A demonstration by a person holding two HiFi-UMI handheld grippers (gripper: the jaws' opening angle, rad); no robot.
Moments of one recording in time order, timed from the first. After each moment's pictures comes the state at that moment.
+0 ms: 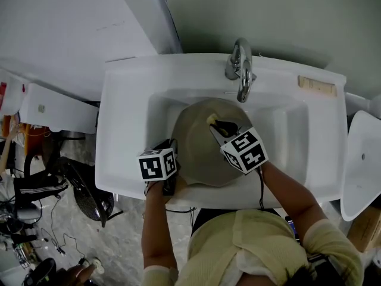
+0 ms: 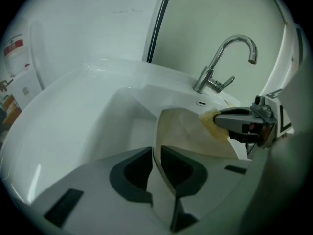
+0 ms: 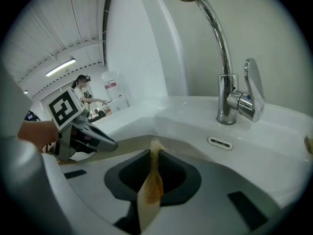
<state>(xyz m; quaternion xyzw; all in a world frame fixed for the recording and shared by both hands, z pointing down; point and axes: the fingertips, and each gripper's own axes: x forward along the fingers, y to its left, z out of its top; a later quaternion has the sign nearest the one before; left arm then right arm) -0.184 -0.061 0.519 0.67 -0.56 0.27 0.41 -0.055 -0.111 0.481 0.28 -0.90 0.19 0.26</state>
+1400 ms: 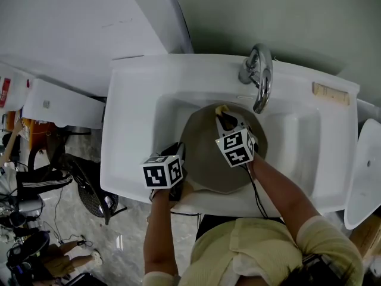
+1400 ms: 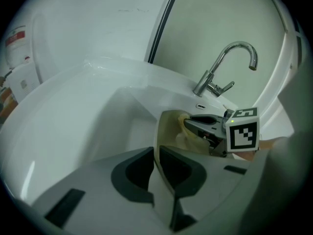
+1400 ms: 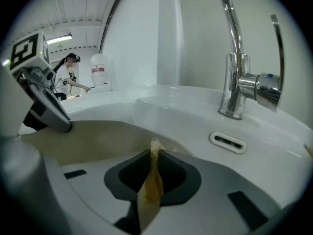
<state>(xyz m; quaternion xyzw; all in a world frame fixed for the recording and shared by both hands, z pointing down) -0.185 -0.062 0.519 0.67 -0.55 0.24 0.42 -0.072 -0.168 0.545 0.38 -0.87 0.10 0.29</state>
